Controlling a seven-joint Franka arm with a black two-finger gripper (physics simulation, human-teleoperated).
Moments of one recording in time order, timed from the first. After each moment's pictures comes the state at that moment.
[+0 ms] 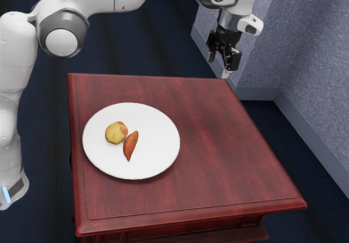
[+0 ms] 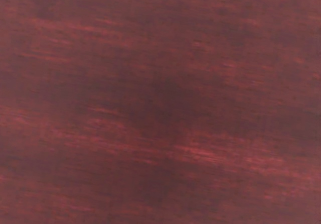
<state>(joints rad) 0.01 0.28 -0.01 -1.15 0.02 1.48 -0.16</state>
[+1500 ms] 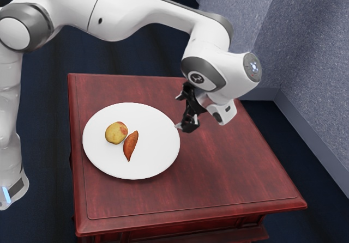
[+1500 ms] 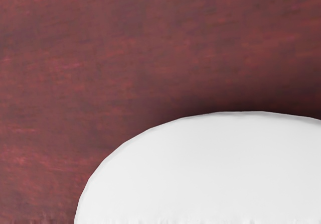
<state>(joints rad) -0.04 0.12 -0.36 -1.66 0.46 1.37 -0.30</state>
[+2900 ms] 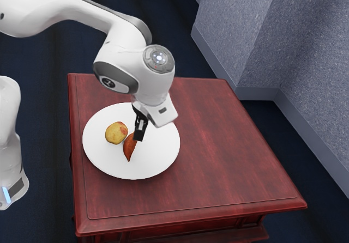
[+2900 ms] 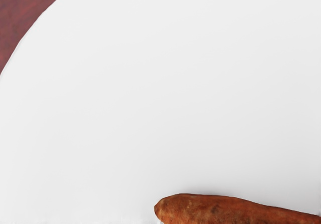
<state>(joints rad) -0.08 -0.48 -0.32 -2.38 0.29 1.86 -0.12</state>
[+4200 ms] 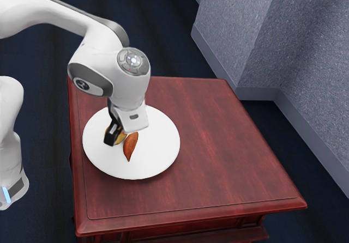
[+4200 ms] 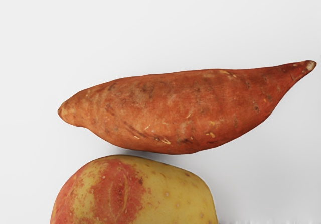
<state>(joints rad) -0.19 -0.64 -0.28 -2.53 0.21 1.82 0.08</state>
